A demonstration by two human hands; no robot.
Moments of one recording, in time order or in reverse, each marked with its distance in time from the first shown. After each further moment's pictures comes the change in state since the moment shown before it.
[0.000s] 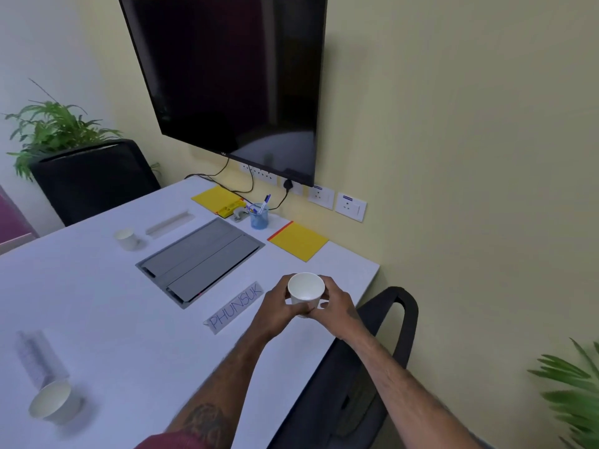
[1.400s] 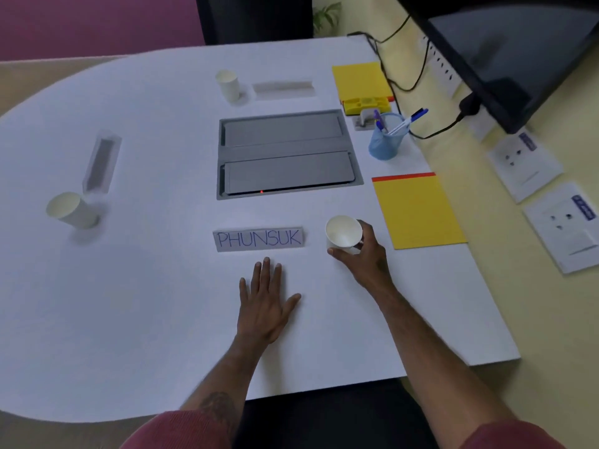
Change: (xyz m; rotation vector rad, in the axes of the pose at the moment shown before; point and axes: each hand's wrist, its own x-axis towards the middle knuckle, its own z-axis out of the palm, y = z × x) left_hand 0.111 -0.258 0.078 0.945 0.507 -0.771; right_hand 0.318 0.182 0.092 -0.065 -0.515 -0.120
